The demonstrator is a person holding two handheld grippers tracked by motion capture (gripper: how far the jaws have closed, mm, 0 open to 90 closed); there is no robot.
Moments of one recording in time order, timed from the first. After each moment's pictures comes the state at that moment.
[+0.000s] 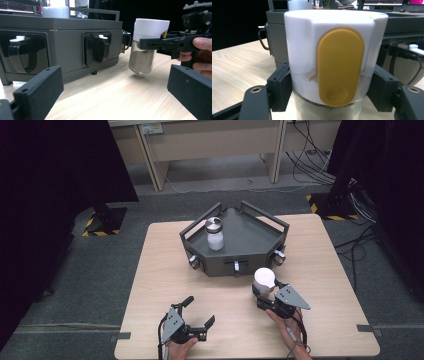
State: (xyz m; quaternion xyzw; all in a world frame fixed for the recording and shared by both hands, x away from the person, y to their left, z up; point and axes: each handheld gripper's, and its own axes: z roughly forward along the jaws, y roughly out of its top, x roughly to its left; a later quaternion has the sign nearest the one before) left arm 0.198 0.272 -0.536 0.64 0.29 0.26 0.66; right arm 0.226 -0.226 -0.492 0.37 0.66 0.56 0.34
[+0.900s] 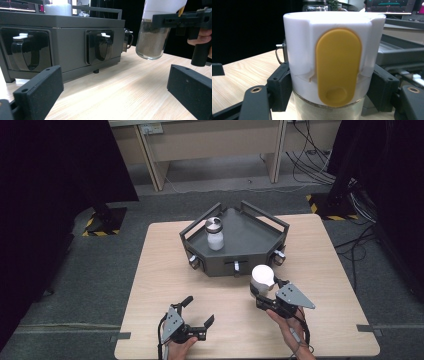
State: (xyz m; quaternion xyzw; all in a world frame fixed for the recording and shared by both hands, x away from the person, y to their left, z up) left arm 0.198 0.272 -0.537 0.64 0.30 0.26 0.66; right arm 0.219 -0.228 -0.458 0.34 0.66 0.58 0.33
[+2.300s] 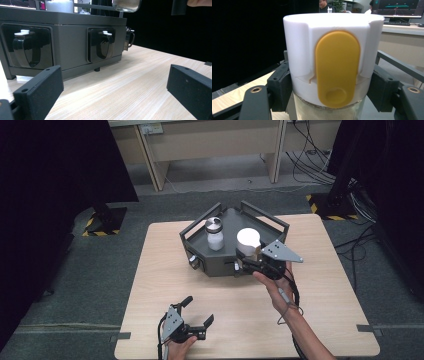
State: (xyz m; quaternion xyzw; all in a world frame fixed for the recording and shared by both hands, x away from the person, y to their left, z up) left arm 0.199 0.273 -0.538 0.64 0.31 0.26 0.65; right arm 0.282 -0.197 -0.361 0.34 0.67 0.59 0.31
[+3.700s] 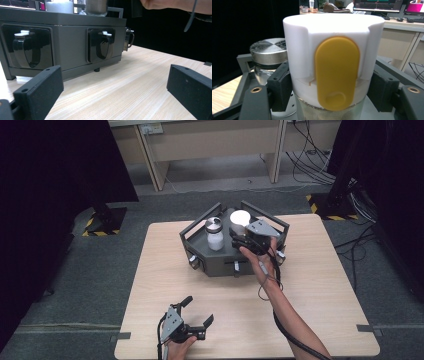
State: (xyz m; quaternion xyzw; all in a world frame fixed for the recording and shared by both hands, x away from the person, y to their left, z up) left arm 0.199 0.274 -0.538 0.64 0.31 0.26 0.66; right arm 0.352 -0.149 -0.361 0.38 0.67 0.54 0.35
